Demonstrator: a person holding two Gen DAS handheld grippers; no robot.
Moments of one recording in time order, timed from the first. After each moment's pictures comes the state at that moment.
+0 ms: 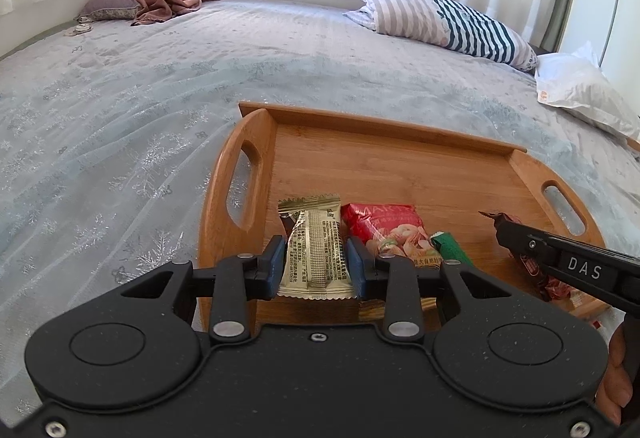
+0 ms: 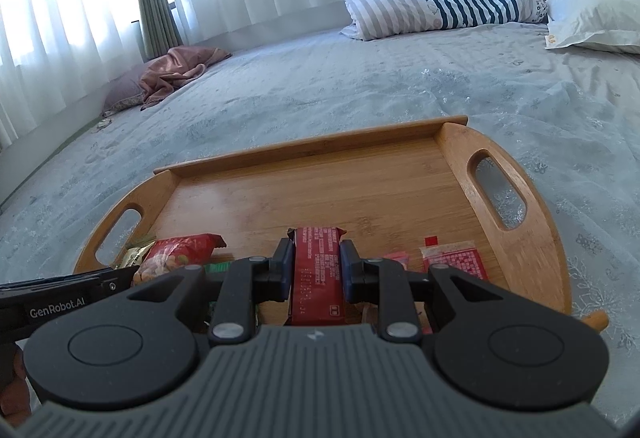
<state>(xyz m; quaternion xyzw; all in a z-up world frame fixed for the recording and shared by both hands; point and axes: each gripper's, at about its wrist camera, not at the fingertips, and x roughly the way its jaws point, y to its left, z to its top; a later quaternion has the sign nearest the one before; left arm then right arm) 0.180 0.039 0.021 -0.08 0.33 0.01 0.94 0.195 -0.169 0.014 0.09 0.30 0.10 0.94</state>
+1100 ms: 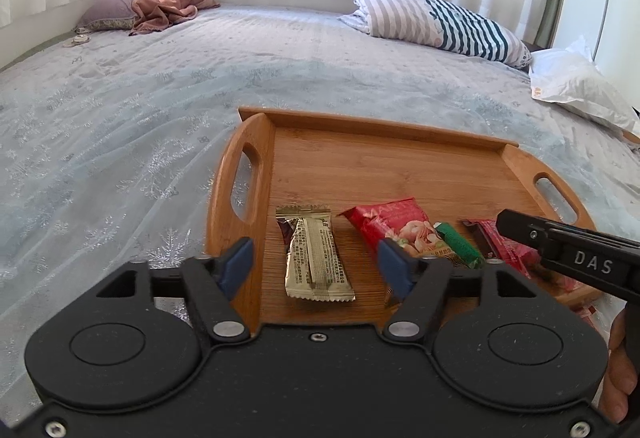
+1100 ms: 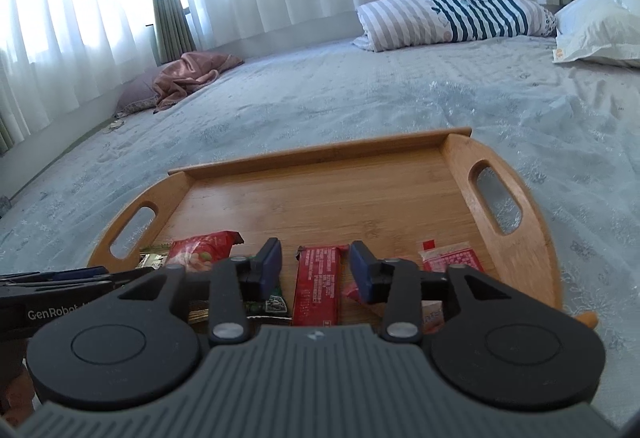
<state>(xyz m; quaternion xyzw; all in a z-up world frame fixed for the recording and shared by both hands) 0.161 0.037 0.030 -0.06 0.32 0.01 0.94 0.174 -0.176 0.025 0.08 0.27 0.12 0.95</state>
